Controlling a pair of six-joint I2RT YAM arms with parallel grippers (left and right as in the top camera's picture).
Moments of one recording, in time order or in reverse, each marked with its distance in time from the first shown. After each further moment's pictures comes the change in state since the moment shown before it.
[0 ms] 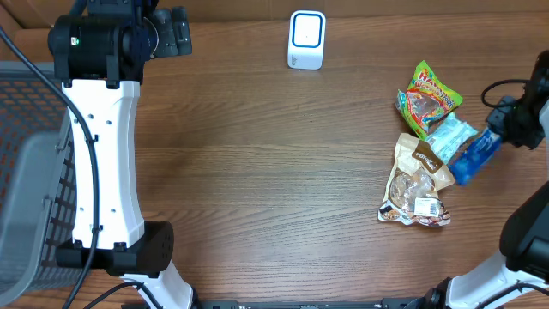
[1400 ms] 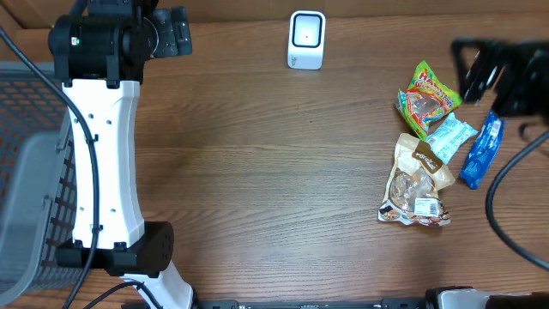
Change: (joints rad) left arm 0.000 0.000 0.000 0.000 0.000 0.000; right arm 0.481 -0.366 1.004 -0.461 -0.198 -0.084
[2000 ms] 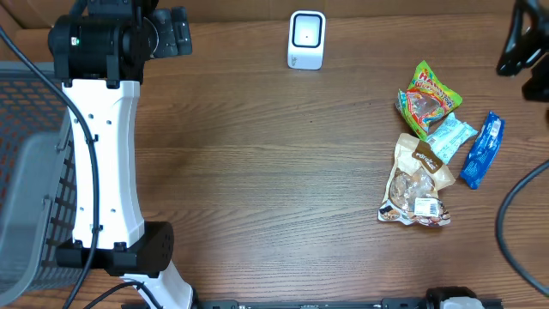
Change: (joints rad) left arm 0.000 0.000 0.000 0.000 0.000 0.000; right arm -0.040 -0.319 -0.590 0.592 0.206 -0.020
